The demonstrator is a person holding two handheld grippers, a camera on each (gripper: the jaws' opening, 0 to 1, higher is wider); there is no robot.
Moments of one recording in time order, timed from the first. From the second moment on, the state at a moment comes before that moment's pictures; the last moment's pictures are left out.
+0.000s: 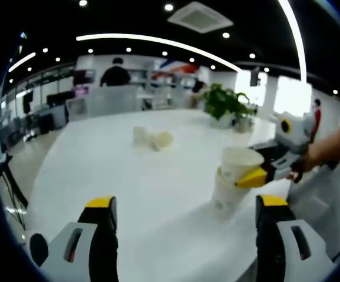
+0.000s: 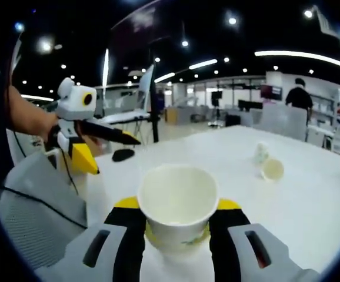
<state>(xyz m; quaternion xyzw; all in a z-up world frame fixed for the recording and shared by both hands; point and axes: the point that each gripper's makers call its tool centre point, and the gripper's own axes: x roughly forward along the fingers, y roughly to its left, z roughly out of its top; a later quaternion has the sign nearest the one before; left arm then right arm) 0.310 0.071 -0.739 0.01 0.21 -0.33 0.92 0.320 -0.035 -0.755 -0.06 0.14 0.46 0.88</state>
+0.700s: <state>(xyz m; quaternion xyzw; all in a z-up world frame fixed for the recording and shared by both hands) 0.313 0.068 -0.736 0.00 0.20 -0.33 0.93 0.328 -0.039 -0.722 -0.02 0.12 0.46 0.88</state>
